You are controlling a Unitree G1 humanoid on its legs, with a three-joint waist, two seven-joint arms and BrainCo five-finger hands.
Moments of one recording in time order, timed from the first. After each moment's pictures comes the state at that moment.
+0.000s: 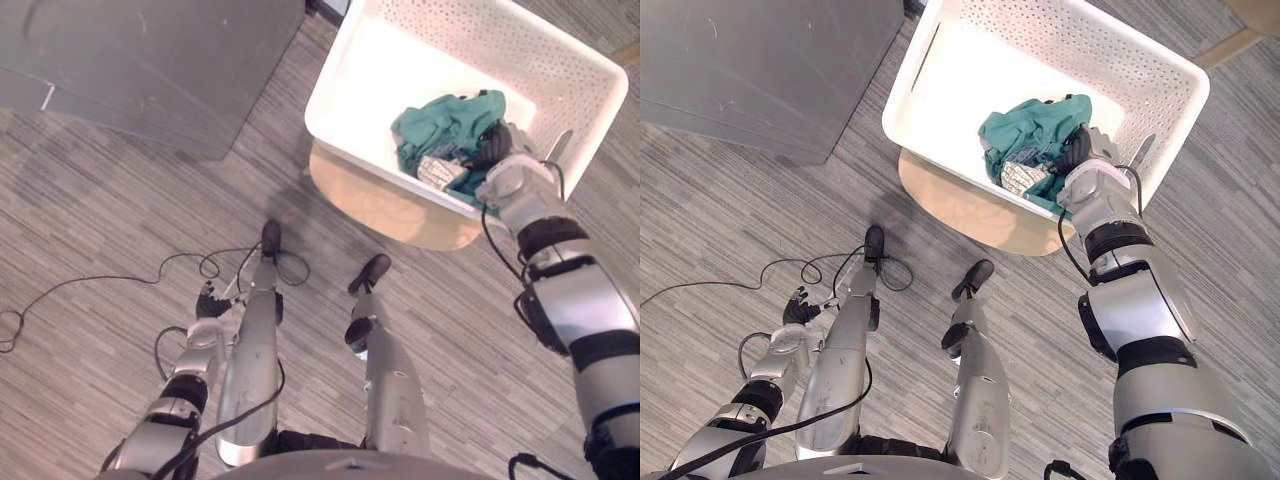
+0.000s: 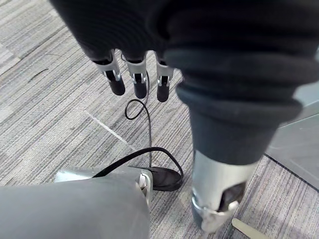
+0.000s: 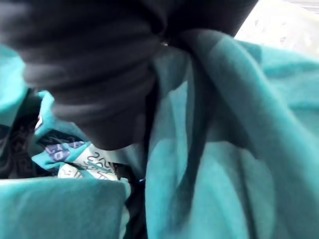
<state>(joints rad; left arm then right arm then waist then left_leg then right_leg) -0.30 0.13 -0.07 0.87 -0.24 0.00 0.32 -1.10 -0.65 0.44 1.12 -0.30 0.07 -0.16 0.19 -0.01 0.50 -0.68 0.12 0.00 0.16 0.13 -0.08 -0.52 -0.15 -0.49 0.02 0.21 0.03</state>
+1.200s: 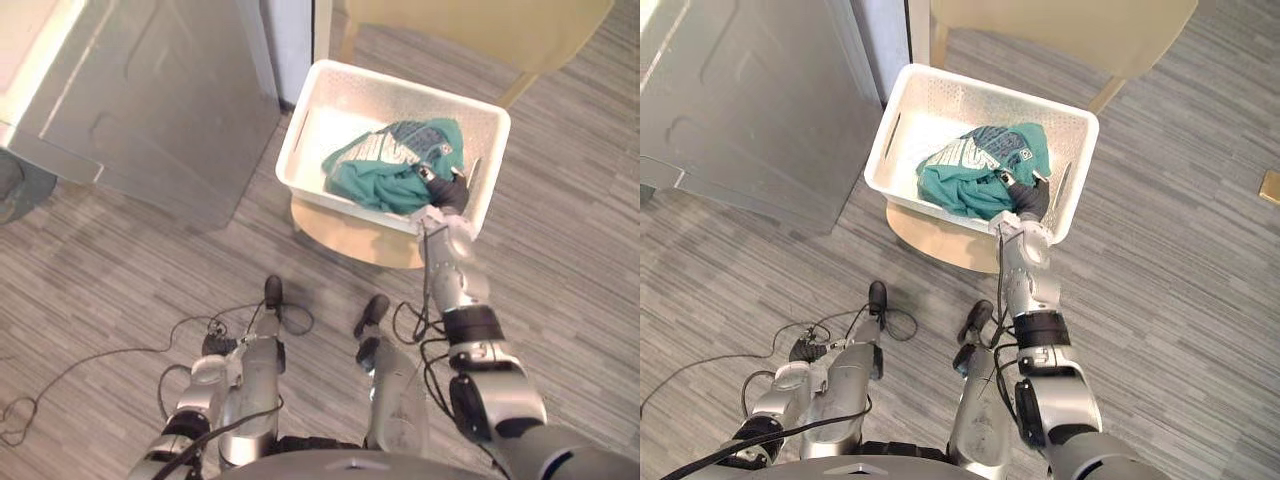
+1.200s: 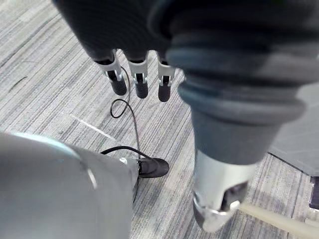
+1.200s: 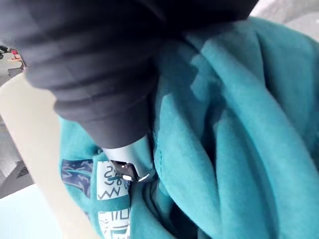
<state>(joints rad) -0.10 0.10 -0.06 0.82 -0.16 0.08 0.28 -0.51 -0.17 -0.08 0.30 0.67 -0.06 -0.29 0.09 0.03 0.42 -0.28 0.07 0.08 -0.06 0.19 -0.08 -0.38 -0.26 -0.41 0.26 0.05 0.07</state>
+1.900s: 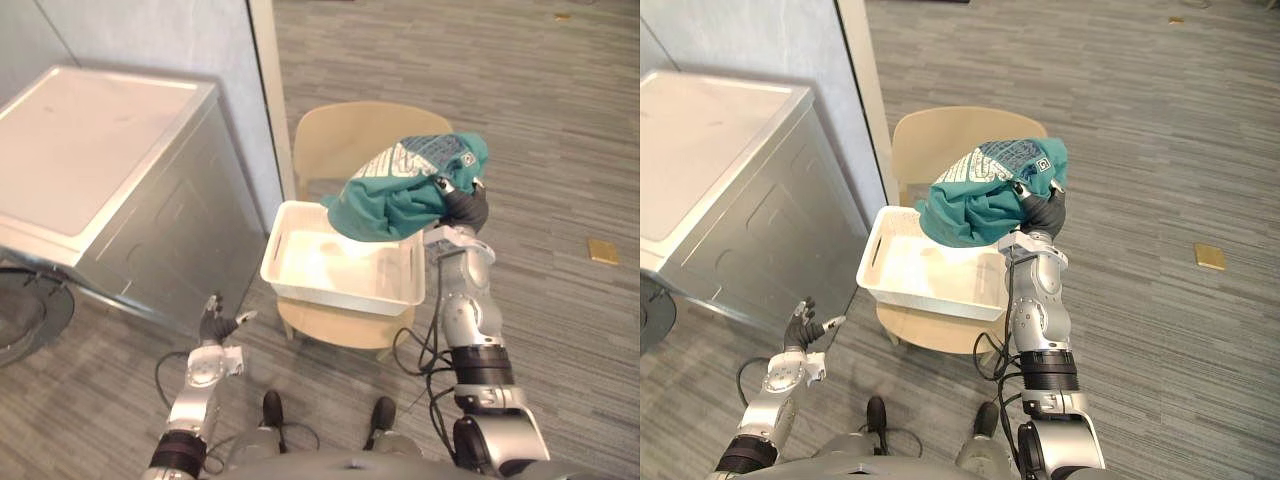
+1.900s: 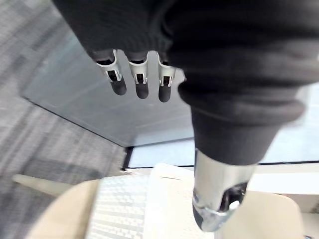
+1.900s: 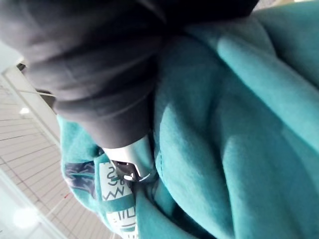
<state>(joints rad) 0.02 0.09 -0.07 0.30 -0.15 0.07 0.28 -0.38 -0.18 -0.10 0.05 0.68 -0.09 -0.27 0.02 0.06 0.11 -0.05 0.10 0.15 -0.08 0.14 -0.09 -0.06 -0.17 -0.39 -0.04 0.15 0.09</state>
